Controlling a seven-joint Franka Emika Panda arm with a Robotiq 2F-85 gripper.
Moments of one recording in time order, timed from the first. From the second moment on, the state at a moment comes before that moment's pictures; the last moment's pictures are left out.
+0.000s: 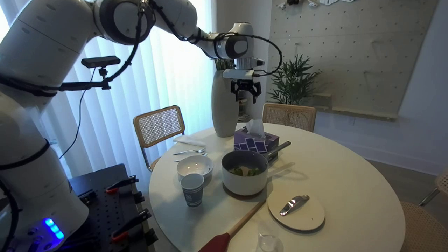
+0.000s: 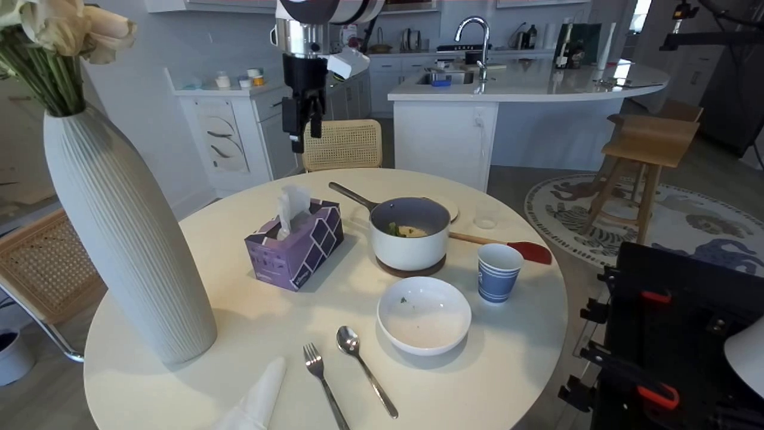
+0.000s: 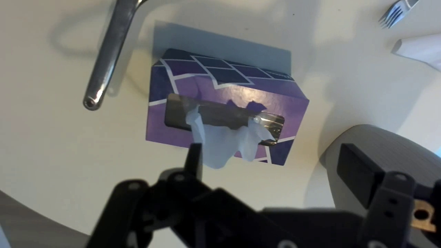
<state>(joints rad) -0.01 0.68 0.15 -1.27 -0.08 2.10 -0.31</state>
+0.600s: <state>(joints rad) -0.02 0.46 0.04 -1.52 -0.08 2.27 -0.30</state>
